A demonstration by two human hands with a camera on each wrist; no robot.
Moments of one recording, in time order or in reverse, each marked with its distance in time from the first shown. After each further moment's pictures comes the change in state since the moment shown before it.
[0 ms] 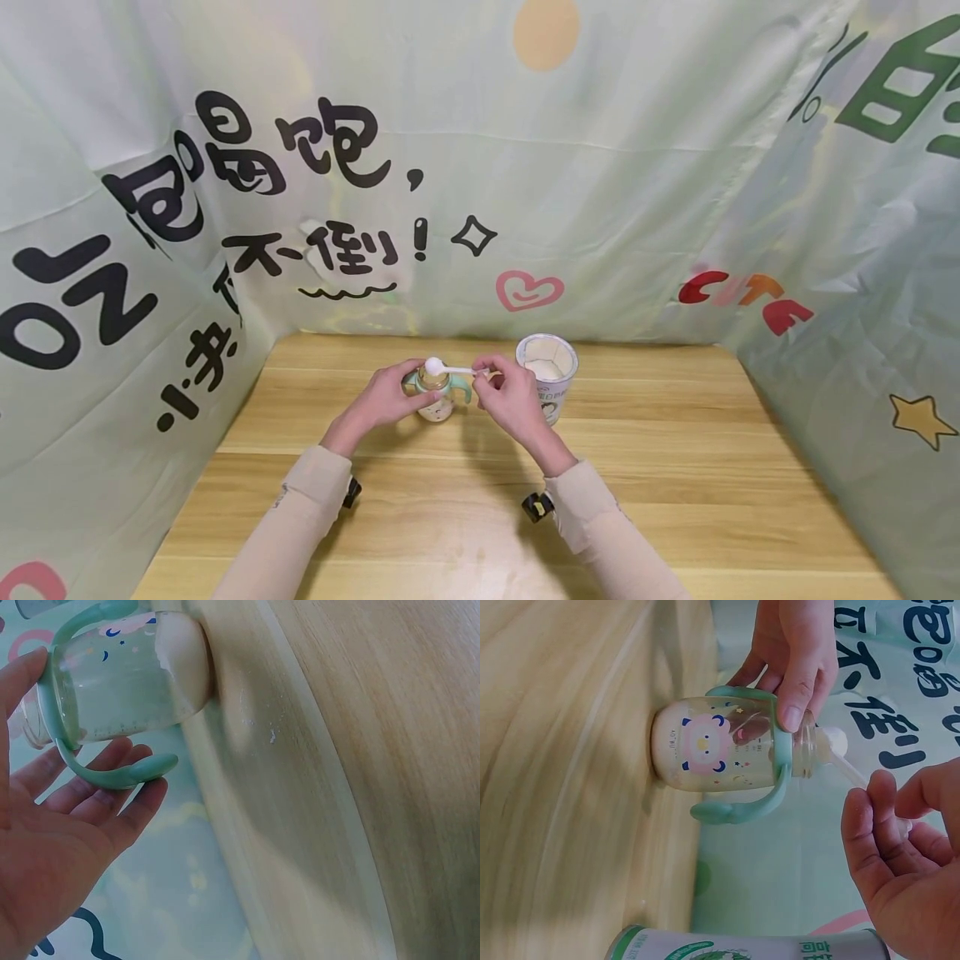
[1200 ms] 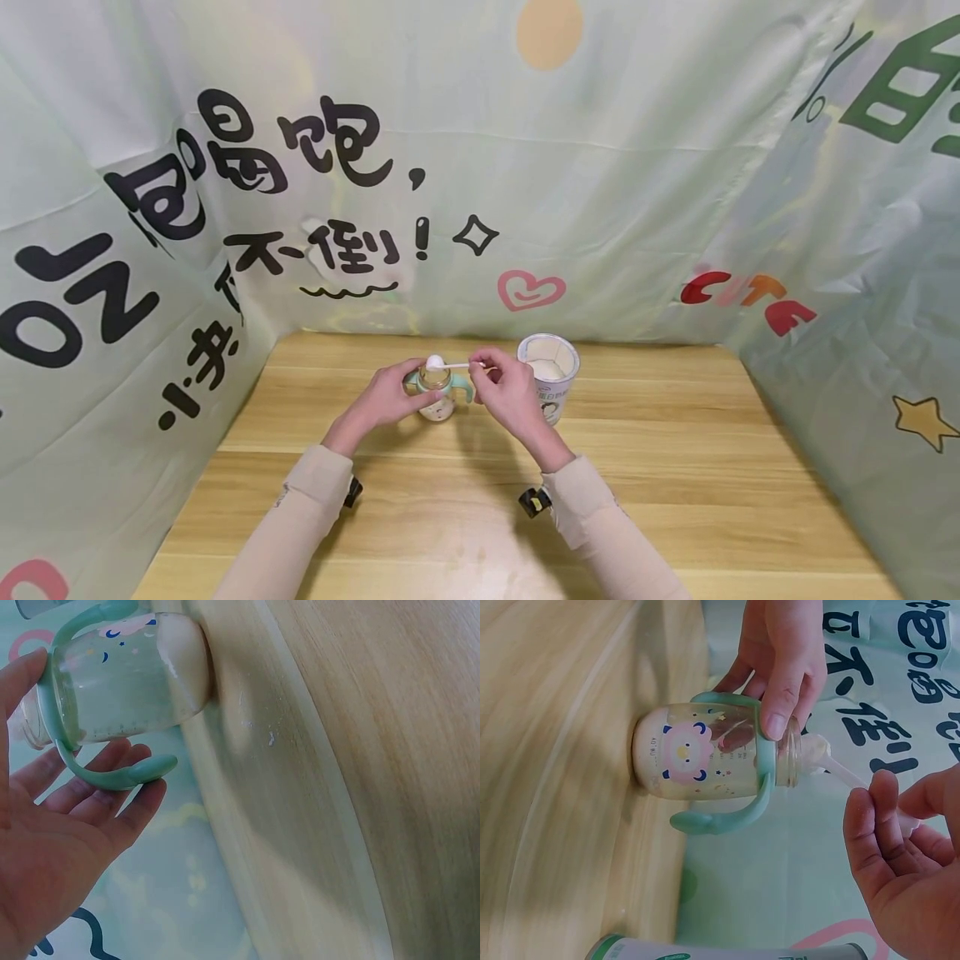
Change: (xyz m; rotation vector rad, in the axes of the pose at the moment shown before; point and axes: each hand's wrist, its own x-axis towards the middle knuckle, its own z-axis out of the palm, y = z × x) left_hand -0.003 0.003 0.000 -0.008 0.008 -0.002; right_hand 0.007 -0.007 0.001 0.048 -0.027 0.006
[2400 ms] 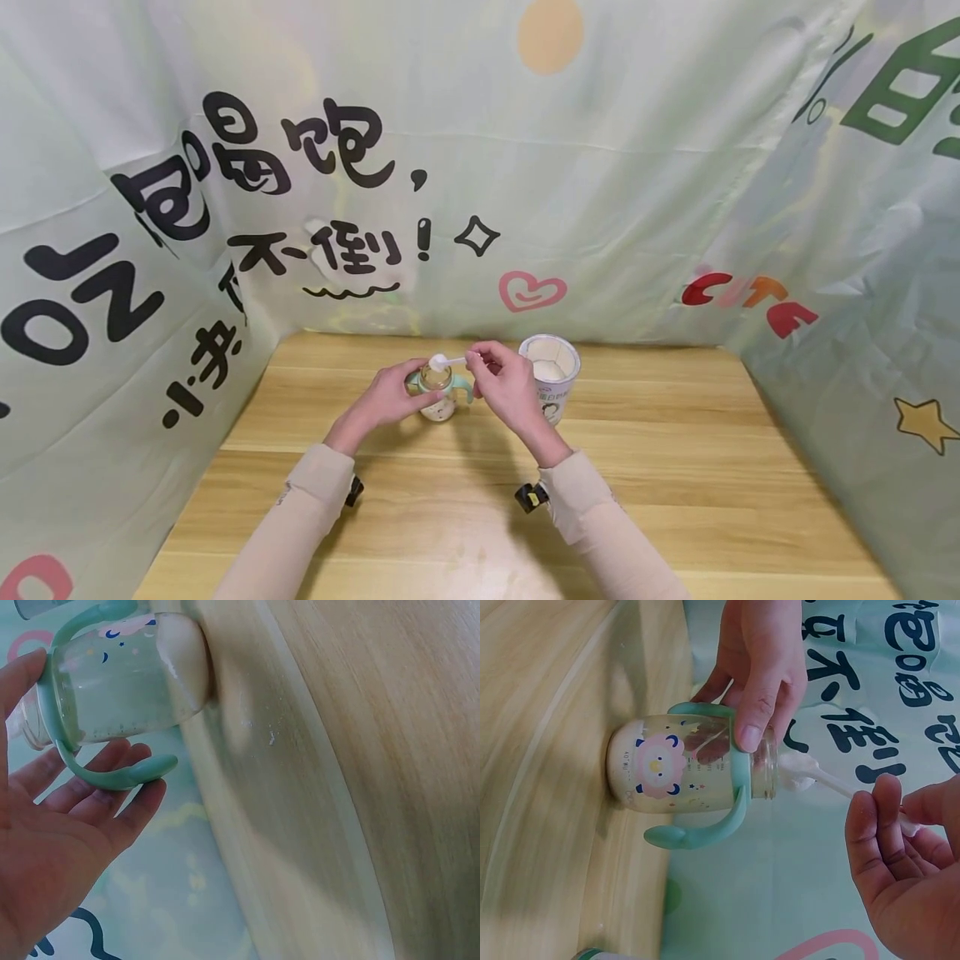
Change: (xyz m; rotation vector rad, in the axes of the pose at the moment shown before) left_hand 0.002 0.001 0.001 -0.001 0.005 0.016; right_hand 0.003 -0.012 0.001 0.054 0.031 0.001
